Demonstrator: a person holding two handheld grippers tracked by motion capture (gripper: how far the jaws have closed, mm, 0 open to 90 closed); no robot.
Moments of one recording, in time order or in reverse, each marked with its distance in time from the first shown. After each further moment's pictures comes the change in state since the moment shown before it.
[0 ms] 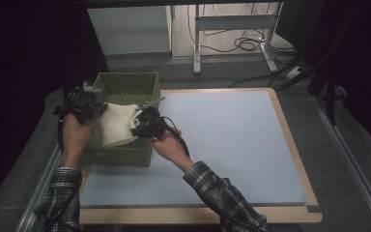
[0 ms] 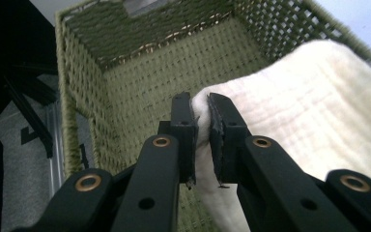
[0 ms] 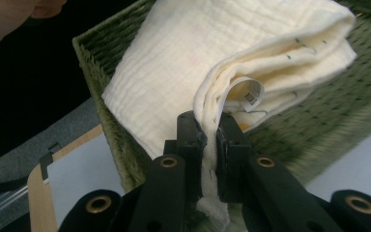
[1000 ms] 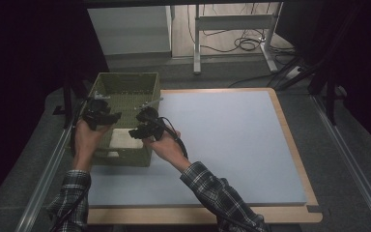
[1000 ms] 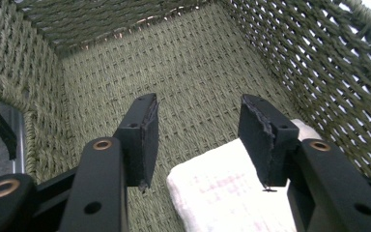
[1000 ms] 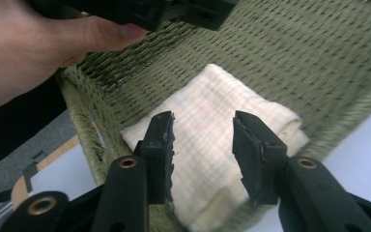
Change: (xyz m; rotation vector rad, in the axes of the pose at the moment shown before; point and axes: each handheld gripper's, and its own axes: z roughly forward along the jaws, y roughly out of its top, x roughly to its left) left arm -0.015 -0.014 0.040 -0.006 -0.080 -0.042; right arm -0.006 0.000 0.006 0.019 -0.057 0.055
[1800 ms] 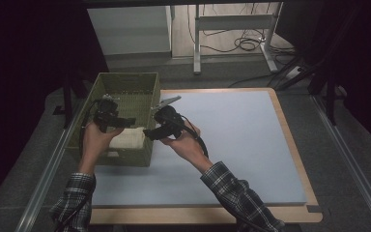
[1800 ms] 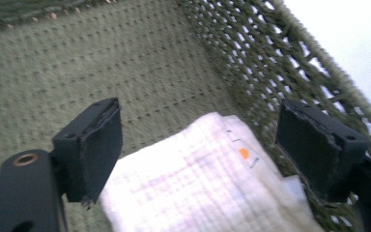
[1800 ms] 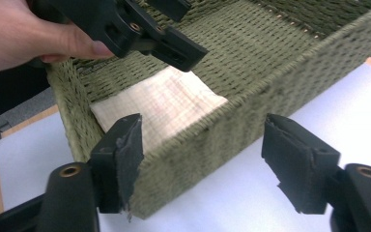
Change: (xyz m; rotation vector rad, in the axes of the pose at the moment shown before) left arm -0.026 0.007 0.009 0.053 -0.165 -0.063; right arm -0.024 -0.015 -0.049 -0.043 -0.068 -0.148
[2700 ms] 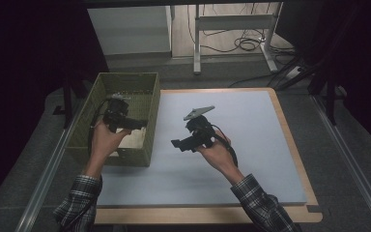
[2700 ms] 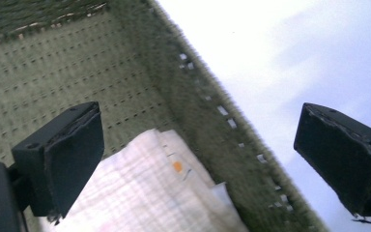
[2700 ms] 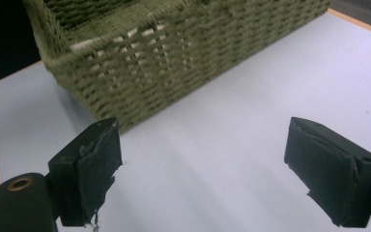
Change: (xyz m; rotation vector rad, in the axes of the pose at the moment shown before) left arm -0.047 0.014 -0.010 -0.030 -0.086 0.072; right arm -0.042 -0.065 -0.050 0.028 0.001 0.006
